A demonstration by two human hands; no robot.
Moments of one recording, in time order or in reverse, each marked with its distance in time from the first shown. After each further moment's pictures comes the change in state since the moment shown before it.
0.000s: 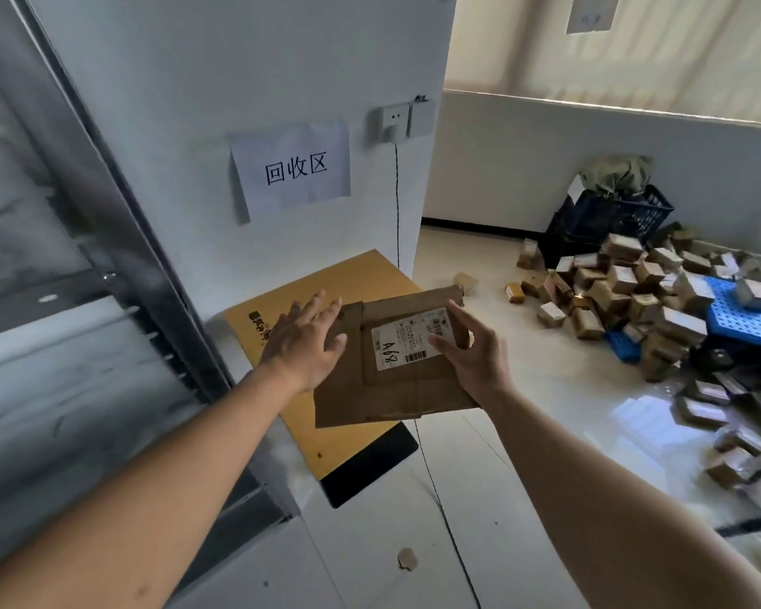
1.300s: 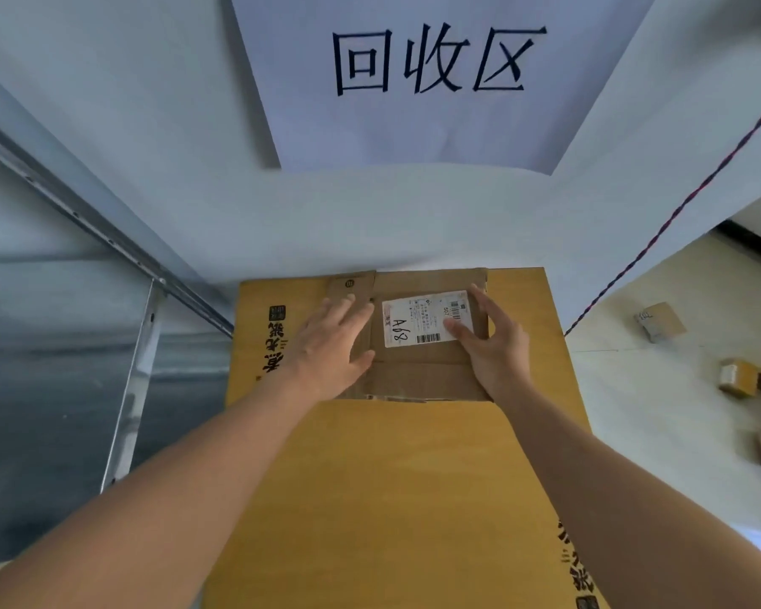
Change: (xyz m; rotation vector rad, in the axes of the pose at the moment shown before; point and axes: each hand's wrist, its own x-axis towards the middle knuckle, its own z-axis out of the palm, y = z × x) left_hand 0.326 -0.187 0.185 -0.016 -0.140 -0.452; right_hand 0.408 0.155 0.340 0.074 -0.570 0.041
